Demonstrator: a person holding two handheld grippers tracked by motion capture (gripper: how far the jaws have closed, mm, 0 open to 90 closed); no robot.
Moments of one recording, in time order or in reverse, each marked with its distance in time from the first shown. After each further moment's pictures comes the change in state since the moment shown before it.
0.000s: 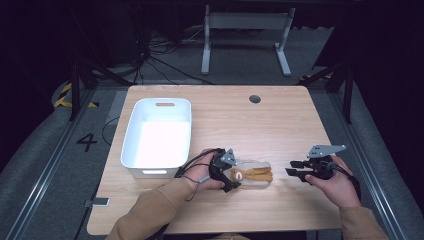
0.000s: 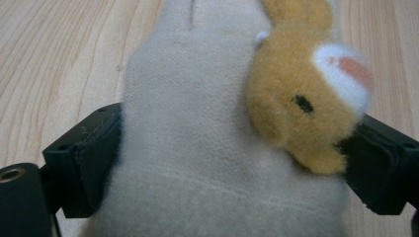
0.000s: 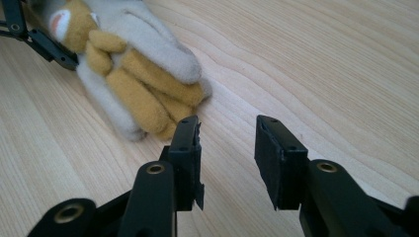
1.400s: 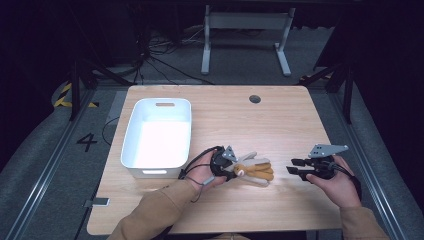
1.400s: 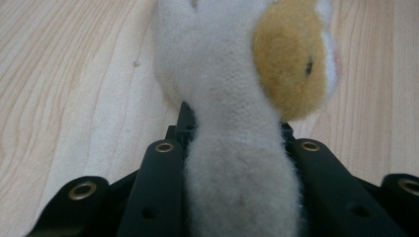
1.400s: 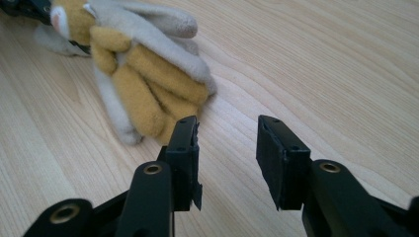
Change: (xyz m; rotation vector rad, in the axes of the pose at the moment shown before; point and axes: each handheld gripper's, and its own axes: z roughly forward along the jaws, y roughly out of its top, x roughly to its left) left arm -0.005 0.012 -0.015 0.028 0.034 -0.129; right arm -0.002 0.000 -0.003 -0.031 -0.023 -0.023
